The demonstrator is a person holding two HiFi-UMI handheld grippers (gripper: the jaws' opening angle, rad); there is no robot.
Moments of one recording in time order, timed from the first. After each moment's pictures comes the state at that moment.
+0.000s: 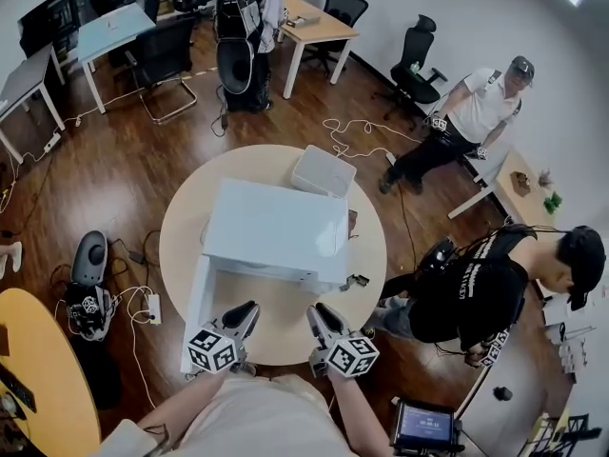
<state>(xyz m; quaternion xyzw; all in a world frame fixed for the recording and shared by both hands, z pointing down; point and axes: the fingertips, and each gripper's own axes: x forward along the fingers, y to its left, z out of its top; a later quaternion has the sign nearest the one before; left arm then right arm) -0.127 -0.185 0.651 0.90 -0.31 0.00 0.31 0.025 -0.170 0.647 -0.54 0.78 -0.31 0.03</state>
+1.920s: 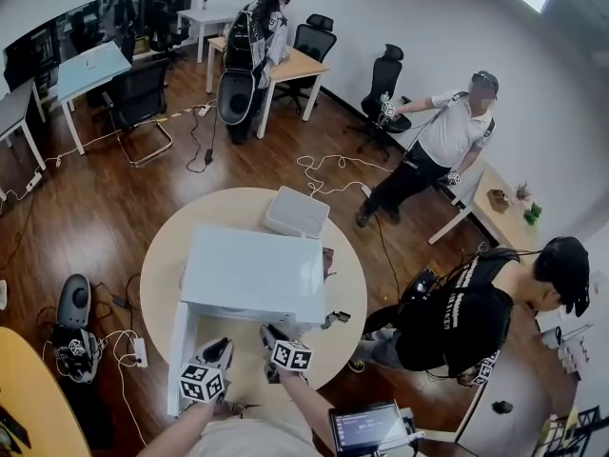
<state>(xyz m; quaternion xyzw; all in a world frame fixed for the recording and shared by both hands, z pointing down) -0.137 -0.213 0.719 0.87 -0.37 0.08 0.30 -0.008 -0.256 0.815 -0.56 0.72 -0.41 -0.03</state>
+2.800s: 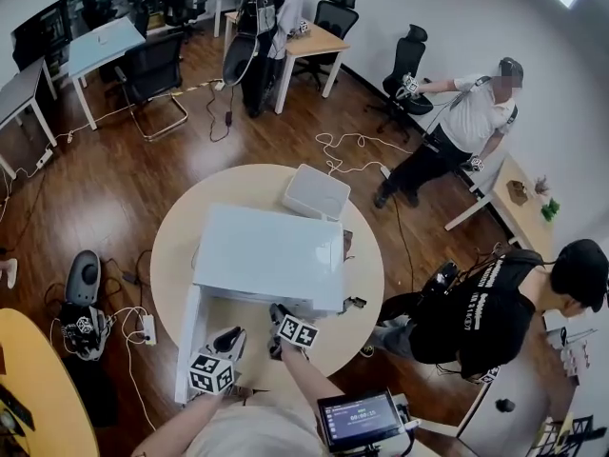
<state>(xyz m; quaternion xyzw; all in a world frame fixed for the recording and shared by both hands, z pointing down) -0.137 -0.209 0.725 0.88 -0.37 0.09 0.30 -0.005 -0.287 0.874 -0.59 0.66 -0.46 -0.02</state>
